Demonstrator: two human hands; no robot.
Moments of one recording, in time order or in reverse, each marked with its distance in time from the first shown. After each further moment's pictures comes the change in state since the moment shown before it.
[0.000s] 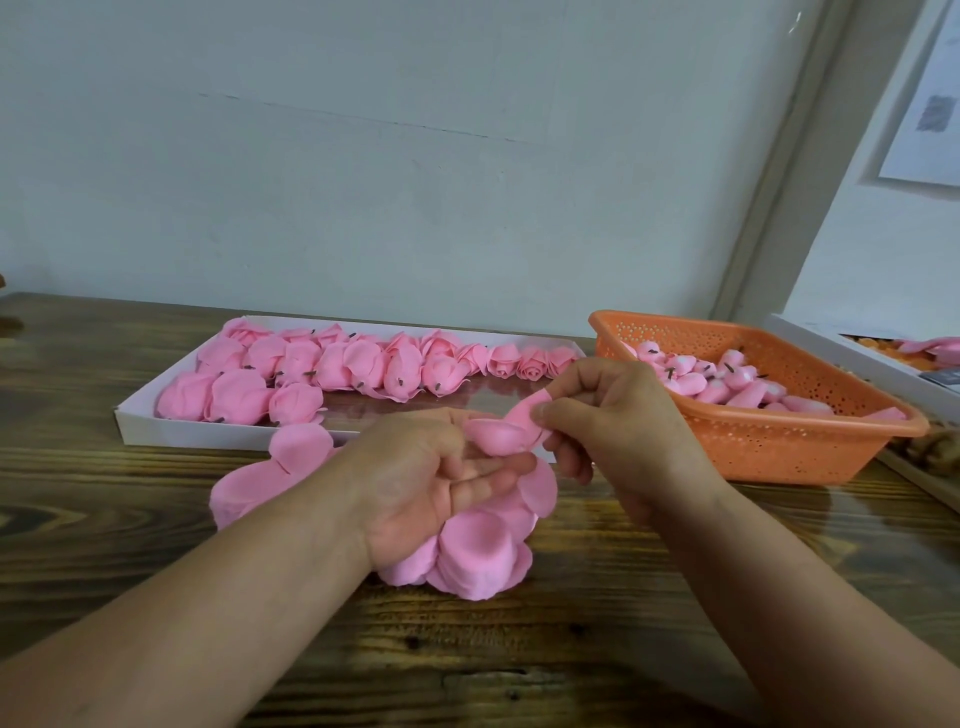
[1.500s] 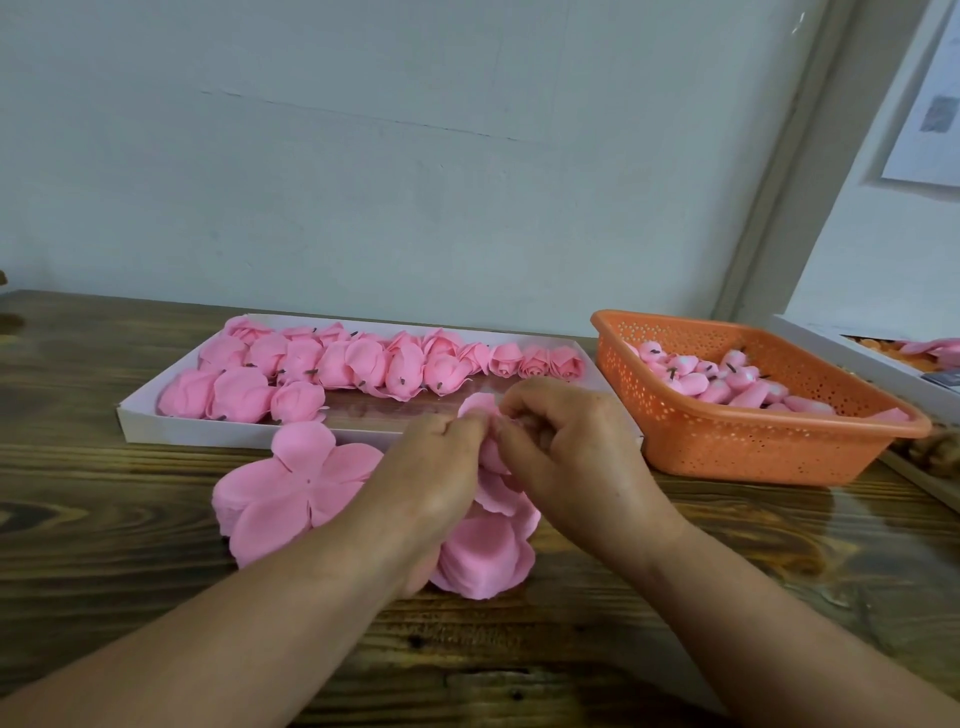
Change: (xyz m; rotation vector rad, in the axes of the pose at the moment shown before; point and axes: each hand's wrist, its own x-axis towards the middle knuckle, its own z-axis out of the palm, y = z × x) left_hand 0.004 -0.018 0.009 0.453 0.271 0.210; right_hand -0.020 -0.005 0.025 -0.519 0.003 -0.413
